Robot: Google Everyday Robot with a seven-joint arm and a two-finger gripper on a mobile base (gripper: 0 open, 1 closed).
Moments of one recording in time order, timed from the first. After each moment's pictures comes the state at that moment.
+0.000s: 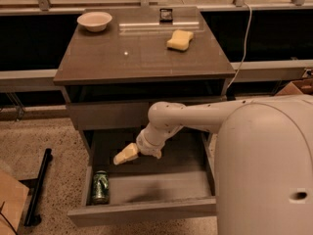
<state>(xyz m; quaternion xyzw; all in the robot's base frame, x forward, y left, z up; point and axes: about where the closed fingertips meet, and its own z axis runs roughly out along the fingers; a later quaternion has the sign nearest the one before) 0.573 0.060 0.521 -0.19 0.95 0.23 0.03</state>
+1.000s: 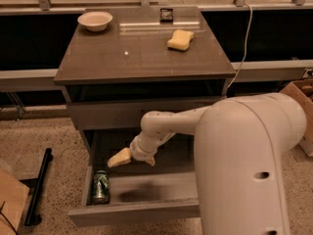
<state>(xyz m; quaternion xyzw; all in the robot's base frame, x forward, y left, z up) 0.577 0.082 0.477 -0.13 0.96 0.23 0.02</state>
